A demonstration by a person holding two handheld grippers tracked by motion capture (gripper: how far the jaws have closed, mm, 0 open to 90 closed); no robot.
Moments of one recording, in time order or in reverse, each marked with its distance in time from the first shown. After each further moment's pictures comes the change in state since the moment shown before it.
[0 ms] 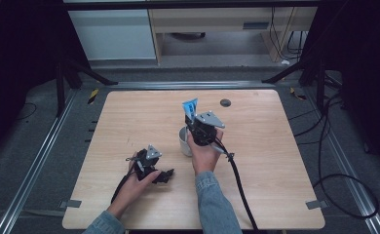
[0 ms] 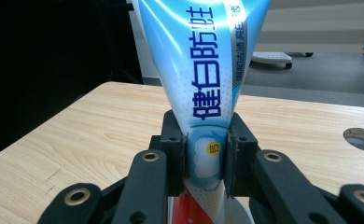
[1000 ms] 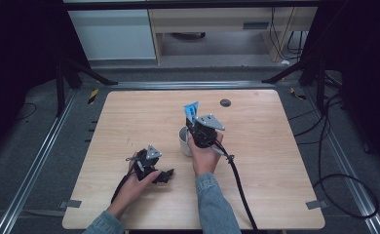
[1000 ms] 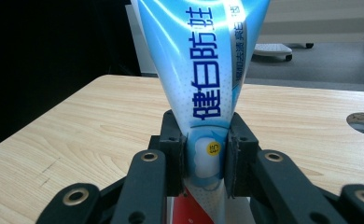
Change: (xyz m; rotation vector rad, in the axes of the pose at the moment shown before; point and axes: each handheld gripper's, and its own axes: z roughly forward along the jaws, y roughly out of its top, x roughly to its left) left arm 0.000 0.000 0.000 0.001 0.000 0.001; right arm -0.004 -0.014 0.005 0.022 -0.005 0.022
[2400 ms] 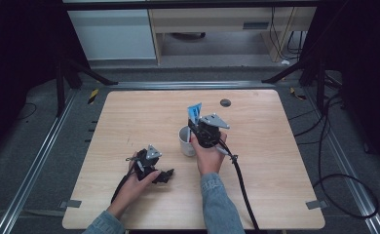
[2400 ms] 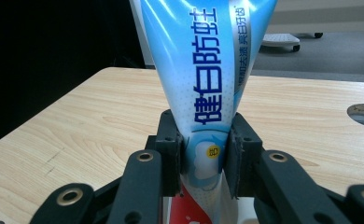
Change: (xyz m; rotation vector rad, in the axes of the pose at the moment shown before) left arm 0.000 0.000 0.000 0.000 0.000 0.000; right arm -0.011 0.002 -0.005 0.037 0.028 0.011
